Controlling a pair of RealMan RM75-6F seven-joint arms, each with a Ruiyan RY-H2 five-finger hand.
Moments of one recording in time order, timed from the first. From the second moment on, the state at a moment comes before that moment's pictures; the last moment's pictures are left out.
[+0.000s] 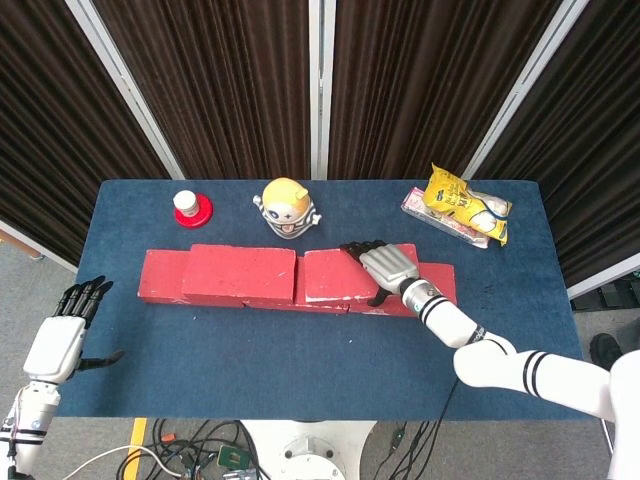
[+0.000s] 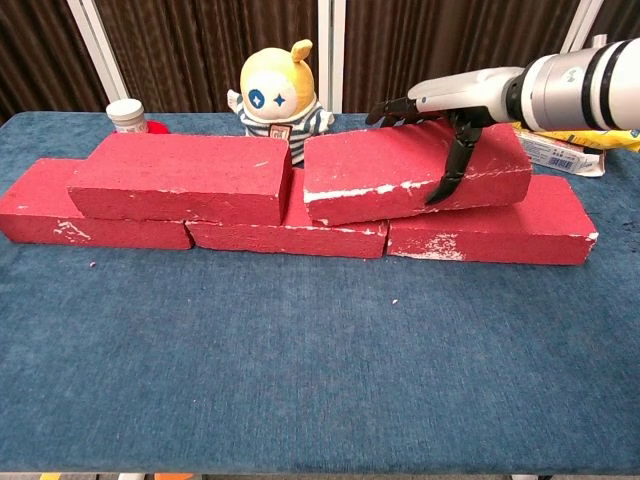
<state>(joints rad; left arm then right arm) -0.18 -1.18 -0.01 -1.60 1.50 1.39 -0.11 1.02 -1.39 0.17 -1.46 -0.87 0.55 -0.24</state>
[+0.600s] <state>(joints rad) -0.18 -1.18 -0.01 -1.59 1.51 1.37 -0.12 1.02 -1.42 0.14 -1.45 -0.86 0.60 -0.20</state>
